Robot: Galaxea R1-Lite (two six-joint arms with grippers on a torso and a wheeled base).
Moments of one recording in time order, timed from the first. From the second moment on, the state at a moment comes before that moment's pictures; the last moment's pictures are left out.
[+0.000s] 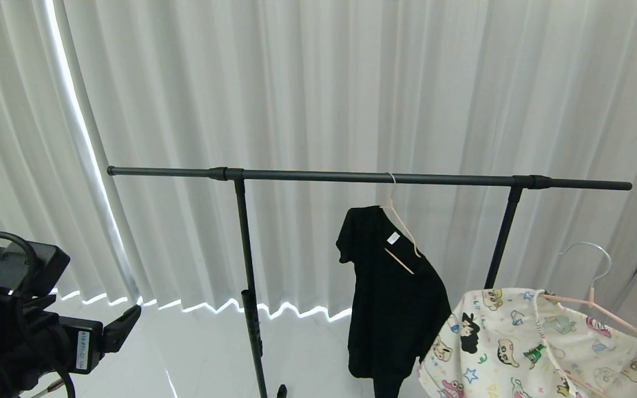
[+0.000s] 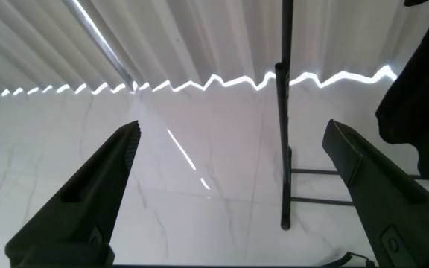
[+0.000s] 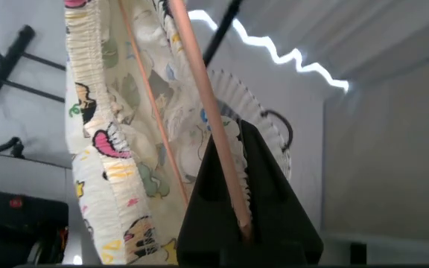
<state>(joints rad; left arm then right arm) -0.17 1.13 -0.34 -0.31 0.28 0.17 0.10 1.02 -0.42 0.10 -0.12 -0.24</state>
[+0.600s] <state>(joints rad) -0.16 1.13 -0.32 -0.32 0.29 0.24 -0.06 1.02 -0.42 0.08 -0.14 -0.24</state>
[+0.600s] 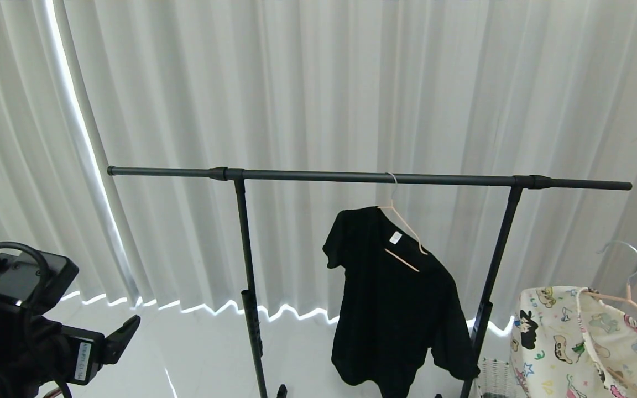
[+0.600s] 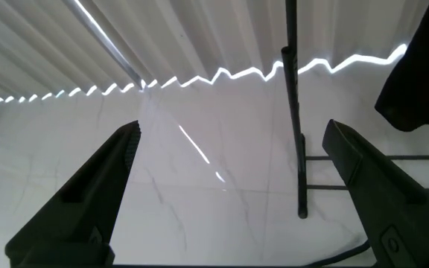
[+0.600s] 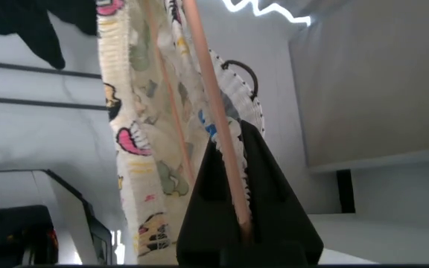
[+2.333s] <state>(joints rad) -0.17 1.07 -0.29 -0.32 0.29 0.24 0.06 1.15 -0.46 -0.19 -0.04 -0.24</state>
